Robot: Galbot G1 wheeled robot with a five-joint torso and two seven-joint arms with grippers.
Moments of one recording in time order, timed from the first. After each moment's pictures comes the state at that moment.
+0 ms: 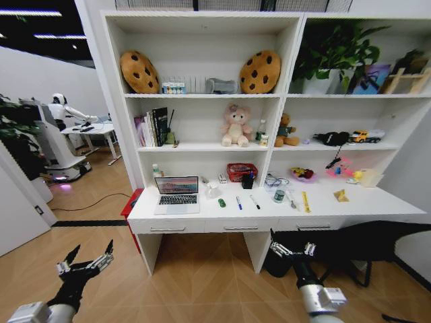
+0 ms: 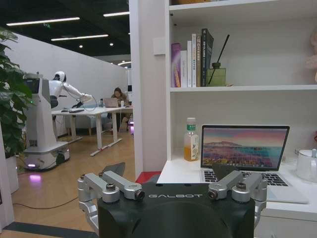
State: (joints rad) left arm 1.95 -1.41 -1.02 -2.43 -0.44 0.18 0.00; right arm -1.77 1.33 0.66 2.19 0.23 0.16 0.08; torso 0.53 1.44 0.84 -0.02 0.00
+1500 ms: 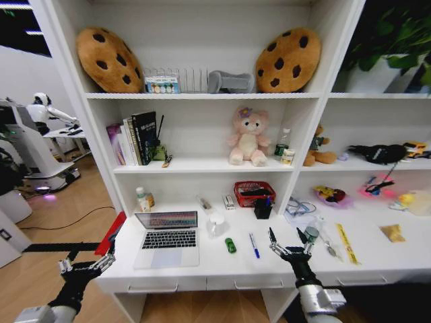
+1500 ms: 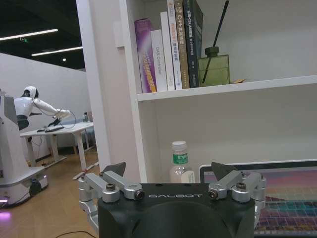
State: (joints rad) left arm 1.95 -1.41 -1.02 -2.41 -0.36 0.12 0.06; right arm -1.77 1.32 0.65 2.20 0.26 0.20 0.04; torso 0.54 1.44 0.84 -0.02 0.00
